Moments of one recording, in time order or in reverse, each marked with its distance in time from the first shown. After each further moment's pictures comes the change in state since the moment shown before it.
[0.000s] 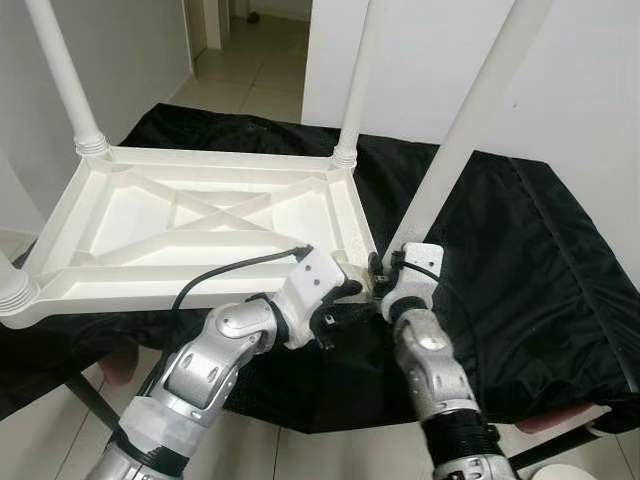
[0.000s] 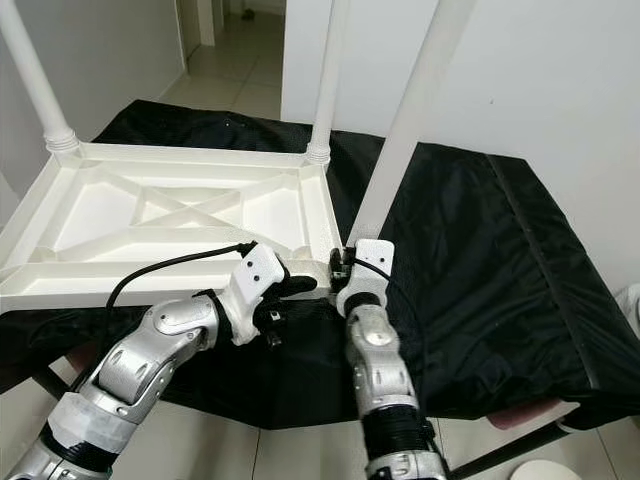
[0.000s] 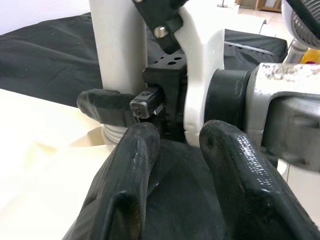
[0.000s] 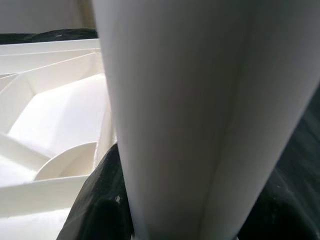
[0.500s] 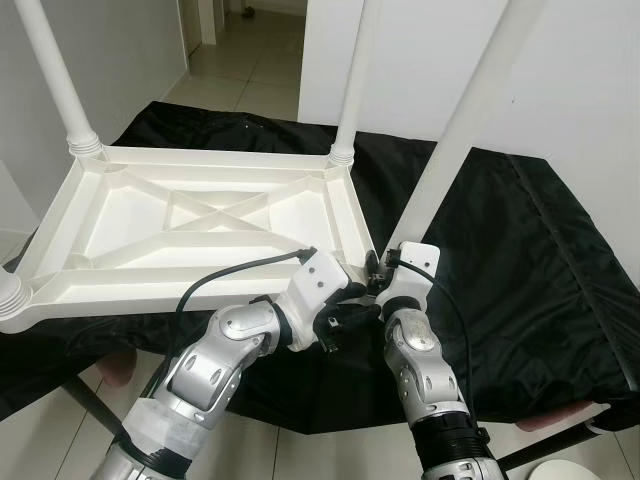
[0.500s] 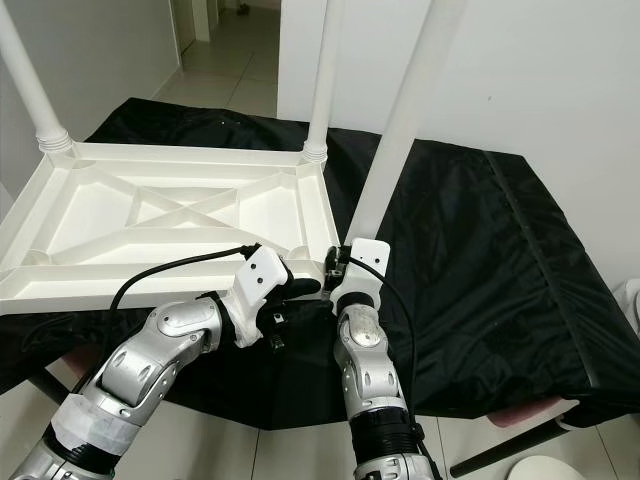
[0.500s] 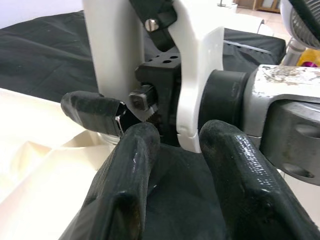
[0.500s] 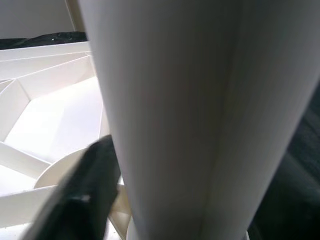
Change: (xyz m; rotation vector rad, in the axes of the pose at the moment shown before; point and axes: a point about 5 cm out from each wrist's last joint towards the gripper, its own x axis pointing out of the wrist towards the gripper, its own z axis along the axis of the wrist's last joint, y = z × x) left arm 0.002 -0.003 -0.001 -0.007 -0.001 -0.009; right arm -0.003 0.008 0.002 0.020 -0.011 0.021
